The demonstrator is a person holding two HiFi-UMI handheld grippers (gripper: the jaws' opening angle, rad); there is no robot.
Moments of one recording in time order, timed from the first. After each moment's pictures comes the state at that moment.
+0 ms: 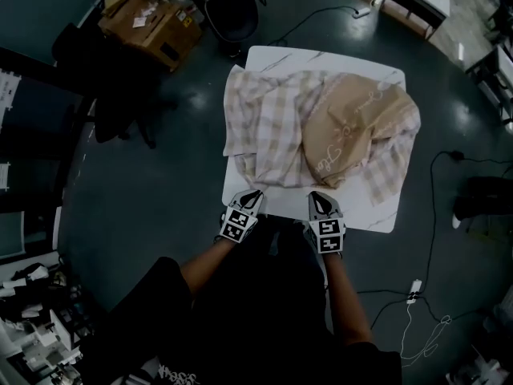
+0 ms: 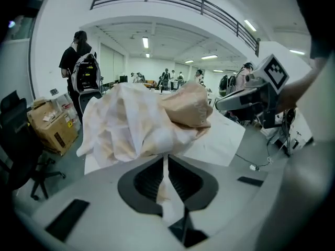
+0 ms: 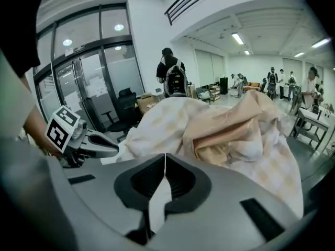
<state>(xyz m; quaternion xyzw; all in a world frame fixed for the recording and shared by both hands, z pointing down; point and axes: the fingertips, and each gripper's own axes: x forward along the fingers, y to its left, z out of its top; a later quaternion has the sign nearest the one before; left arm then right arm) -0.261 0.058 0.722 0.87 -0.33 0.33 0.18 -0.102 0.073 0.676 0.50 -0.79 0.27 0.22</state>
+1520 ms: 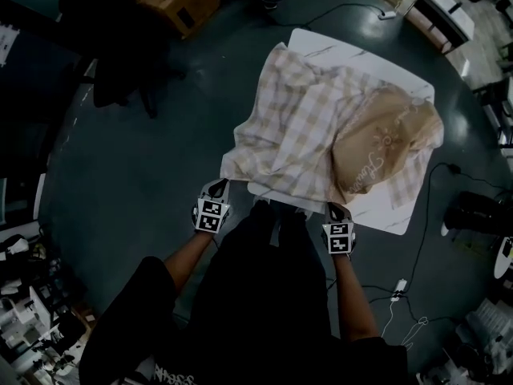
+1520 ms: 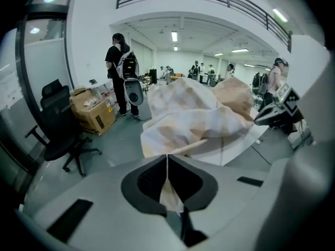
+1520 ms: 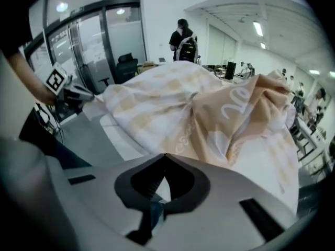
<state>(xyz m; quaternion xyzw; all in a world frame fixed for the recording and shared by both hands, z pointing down) -0.496 0.058 0.731 0.78 -0.45 0.37 0.22 -0.152 0.127 0.753 0.47 -0.74 0.29 0.39</state>
